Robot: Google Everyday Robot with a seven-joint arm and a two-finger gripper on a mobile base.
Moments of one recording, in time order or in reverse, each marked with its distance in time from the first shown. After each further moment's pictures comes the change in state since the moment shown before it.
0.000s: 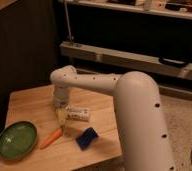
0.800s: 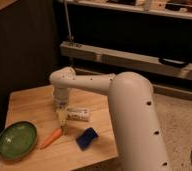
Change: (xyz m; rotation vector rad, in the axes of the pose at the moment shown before) arm 0.011 -0.007 0.016 -0.020 0.032 0.050
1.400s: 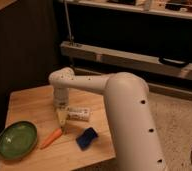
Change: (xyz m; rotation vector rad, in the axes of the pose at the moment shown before) arm 0.001 -0.002 0.008 -0.028 0.009 -0.004
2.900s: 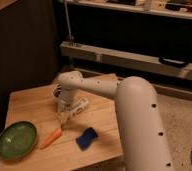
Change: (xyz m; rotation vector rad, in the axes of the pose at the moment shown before) arm 0.006 0.010 0.007 -0.008 -0.155 -0.086
